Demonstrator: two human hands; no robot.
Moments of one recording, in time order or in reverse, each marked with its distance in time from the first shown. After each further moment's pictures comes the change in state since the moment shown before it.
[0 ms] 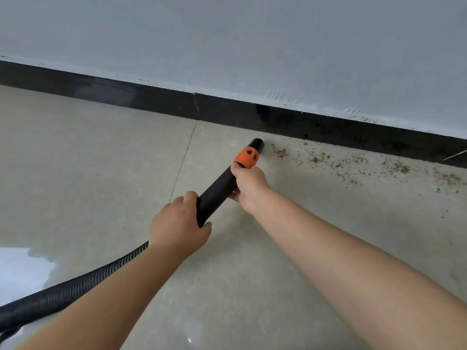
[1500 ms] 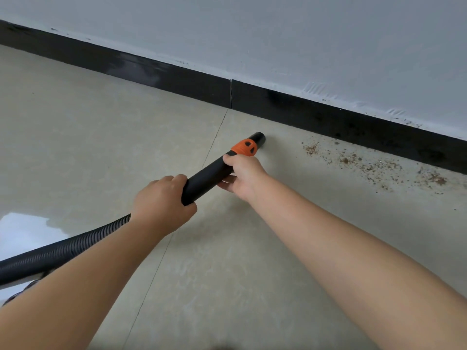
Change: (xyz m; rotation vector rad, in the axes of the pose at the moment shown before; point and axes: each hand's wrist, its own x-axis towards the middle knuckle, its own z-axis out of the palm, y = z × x) left_hand -0.001 -0.061 -0.017 0.078 0.072 -0.051; right_hand -0.029 0.005 0.051 0.045 -0.205 0.078
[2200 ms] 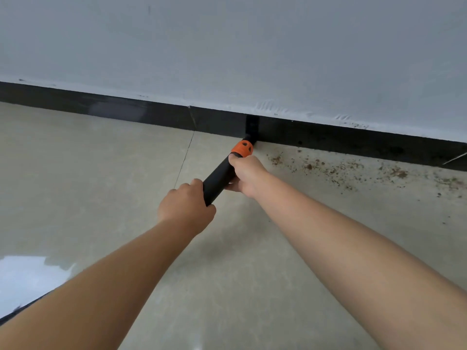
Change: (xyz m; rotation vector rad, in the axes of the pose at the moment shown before) left_hand 0.020 0.105 -0.010 0.028 -0.096 0.009; right_hand -0.002 -0.051 -0.068 -0.111 0.056 -0.081
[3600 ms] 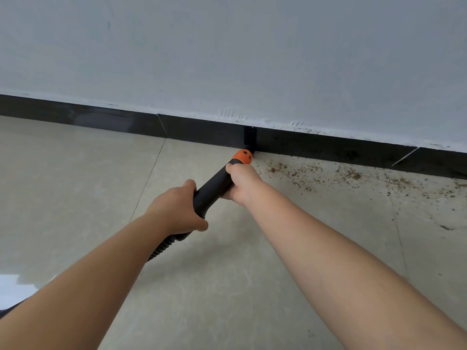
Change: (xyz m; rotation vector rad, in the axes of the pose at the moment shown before) left_hand -0.020 0.050 -0.009 -0.123 -0.226 0.113; right_hand -0.027 0.001 -0.068 0.255 -0.011 0.024
